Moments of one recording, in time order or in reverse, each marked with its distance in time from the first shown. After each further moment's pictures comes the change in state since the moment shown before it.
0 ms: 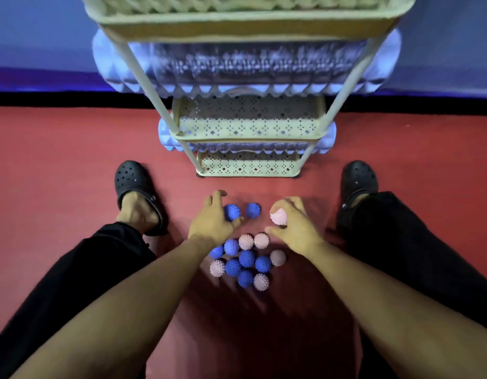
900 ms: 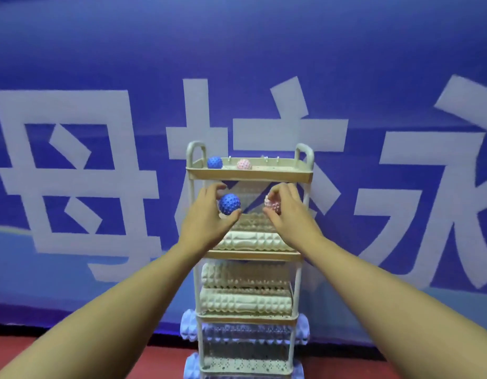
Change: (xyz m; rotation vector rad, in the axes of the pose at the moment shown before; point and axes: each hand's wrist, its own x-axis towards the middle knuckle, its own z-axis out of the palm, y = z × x) left_hand -0.285 0.326 -0.485 -0.129 0.995 0.763; right_hand -0.225 -0.488 -0.375 -0.294 0.841 -0.884
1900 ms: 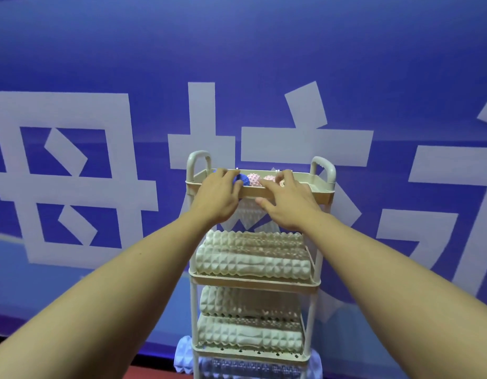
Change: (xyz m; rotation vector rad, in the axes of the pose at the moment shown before) left_hand 0.124 -0.011 0.022 0.270 -0.081 0.092; right_hand 0.115 0.027 0.024 -0.485 -0.239 0.021
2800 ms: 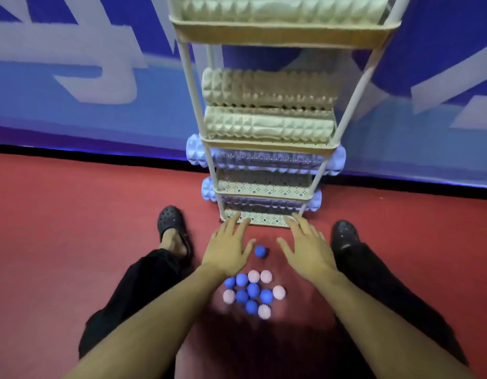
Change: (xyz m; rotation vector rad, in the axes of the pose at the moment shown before) left_hand -0.500 -0.074 0.264 0.017 -0.831 -0.284; right_hand -0.428 -0.024 0.348 0.233 -0.649 0.251
